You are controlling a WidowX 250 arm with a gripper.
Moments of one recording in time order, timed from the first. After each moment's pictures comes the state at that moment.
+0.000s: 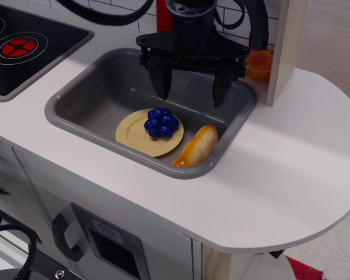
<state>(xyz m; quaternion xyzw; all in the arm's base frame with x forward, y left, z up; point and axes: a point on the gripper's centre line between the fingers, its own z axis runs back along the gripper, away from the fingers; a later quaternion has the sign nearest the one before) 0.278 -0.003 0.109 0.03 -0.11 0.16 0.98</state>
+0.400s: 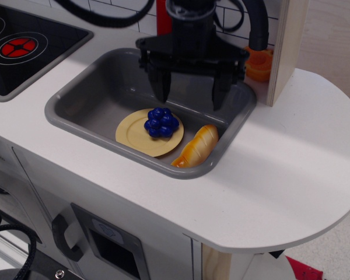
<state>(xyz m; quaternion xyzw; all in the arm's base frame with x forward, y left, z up) 0.275 -0.004 0.102 0.03 -0.10 0.16 0.98</state>
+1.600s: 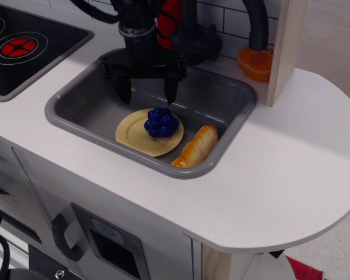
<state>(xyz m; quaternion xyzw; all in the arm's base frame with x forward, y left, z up) 0.315 0.087 0.043 0.02 -0.10 0.26 0.96</state>
